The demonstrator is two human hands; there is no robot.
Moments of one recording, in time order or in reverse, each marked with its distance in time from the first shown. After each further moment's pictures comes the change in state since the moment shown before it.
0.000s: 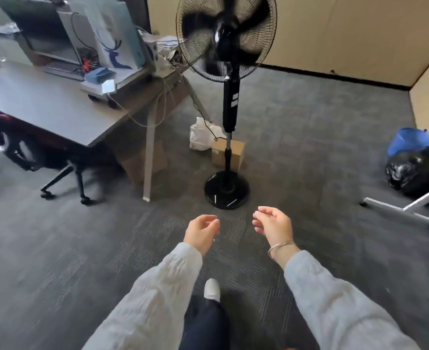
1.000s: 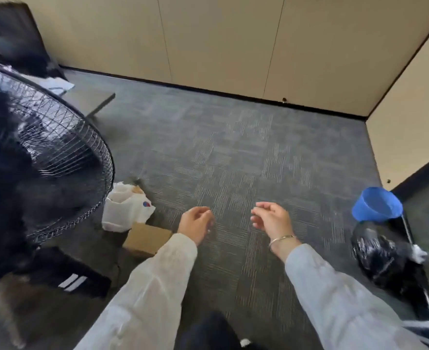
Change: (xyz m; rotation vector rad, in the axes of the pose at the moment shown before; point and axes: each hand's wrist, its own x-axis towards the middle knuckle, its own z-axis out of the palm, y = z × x) left_hand 0.641 0.447 0.437 -0.037 -0.102 0.034; right_hand 0.772 -0.370 -0.143 0.045 0.083 0.000
